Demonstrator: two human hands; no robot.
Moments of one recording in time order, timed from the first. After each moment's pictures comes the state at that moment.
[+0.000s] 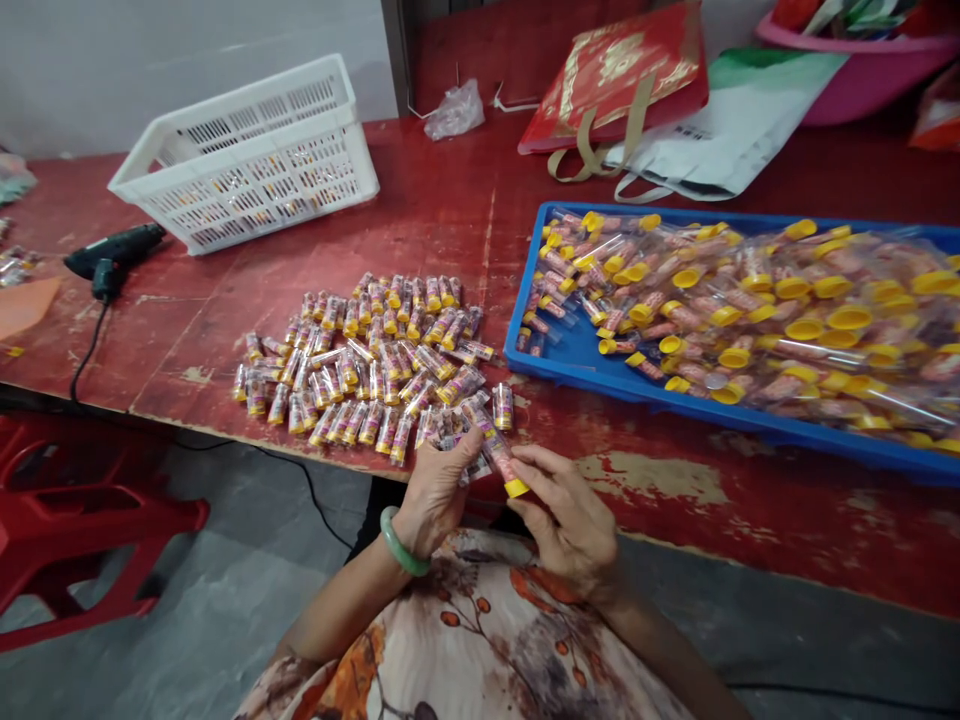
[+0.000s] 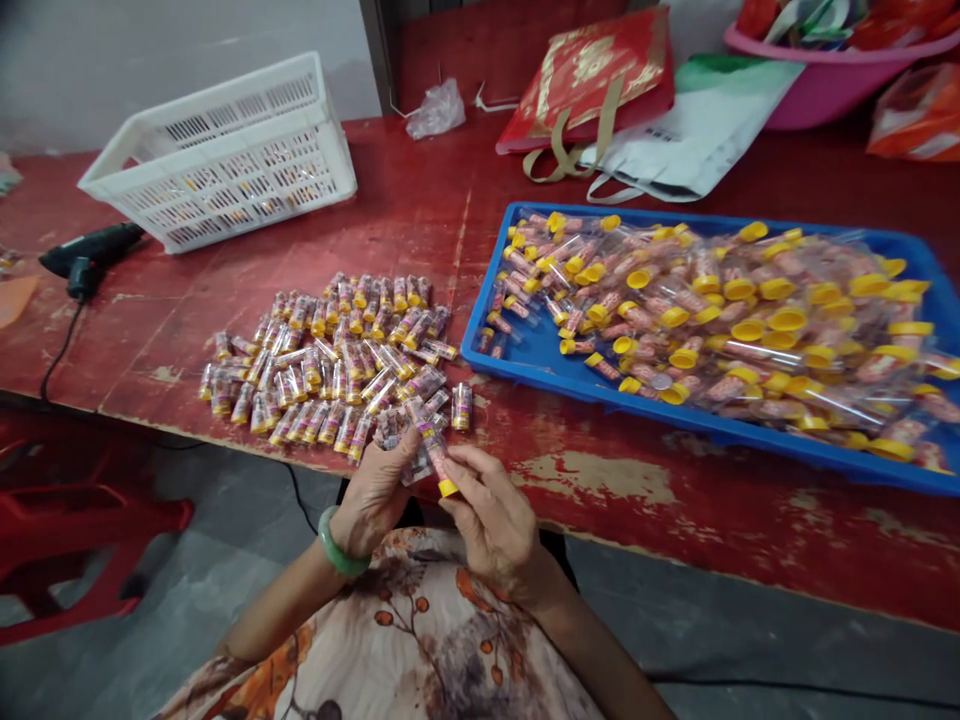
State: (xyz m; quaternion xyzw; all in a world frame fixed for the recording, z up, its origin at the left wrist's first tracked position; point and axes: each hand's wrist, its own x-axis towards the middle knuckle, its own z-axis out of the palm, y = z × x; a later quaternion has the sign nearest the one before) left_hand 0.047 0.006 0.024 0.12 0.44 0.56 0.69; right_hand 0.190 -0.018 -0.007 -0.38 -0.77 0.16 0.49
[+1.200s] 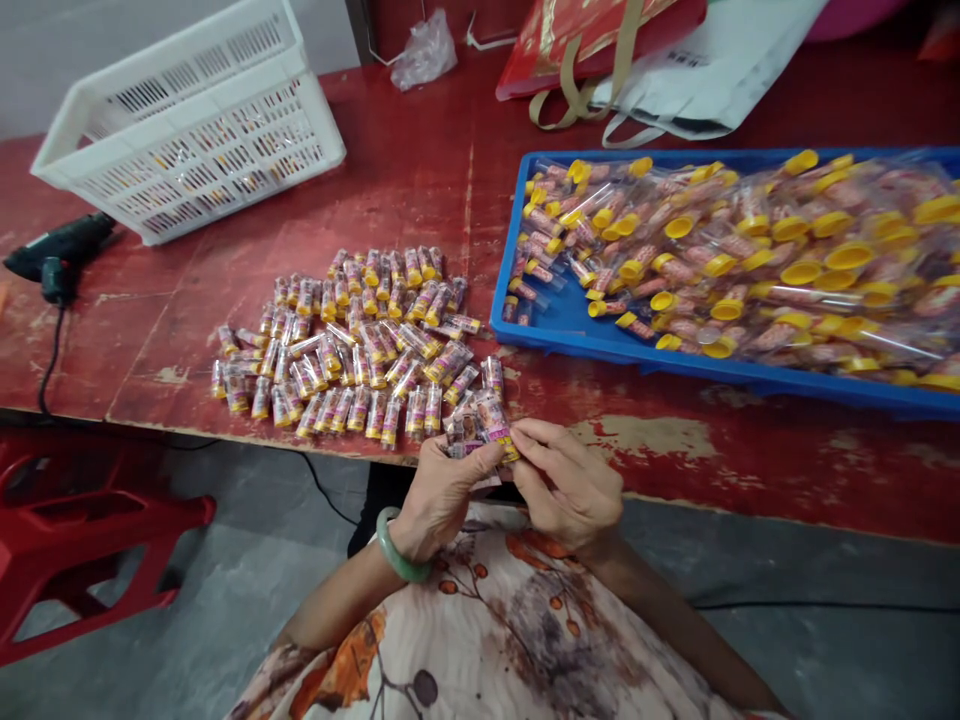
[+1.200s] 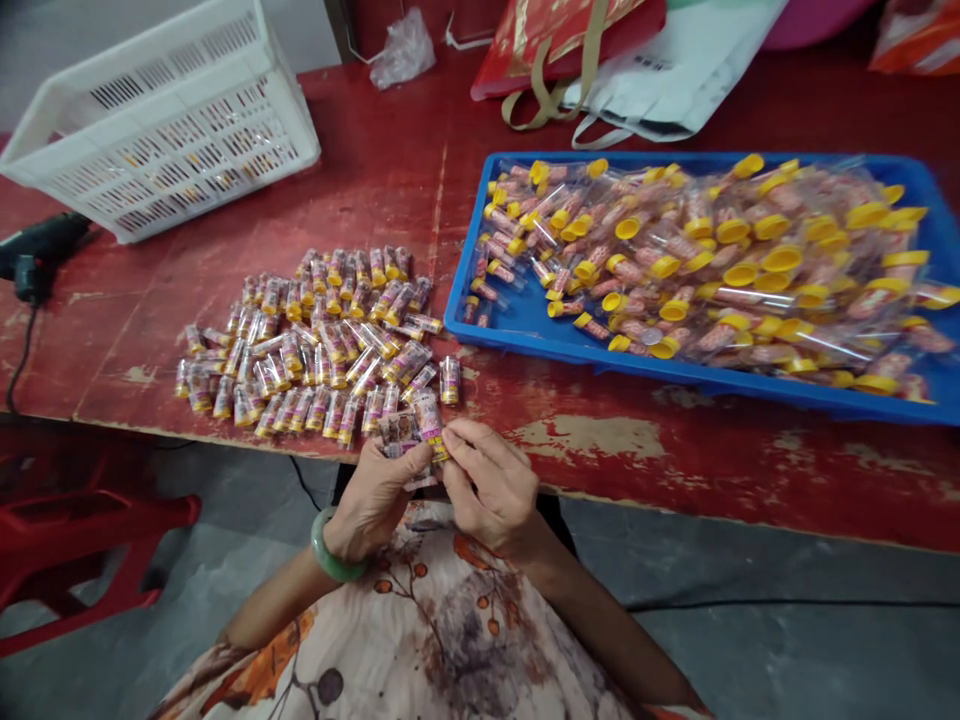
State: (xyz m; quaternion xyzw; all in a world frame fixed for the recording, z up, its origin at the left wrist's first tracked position) left_hand 0.051 -0.014 0.026 0.16 0.46 0.47 0.73; right_hand 0.186 -0.014 -0.011 -0.42 -0.72 0.09 0.55
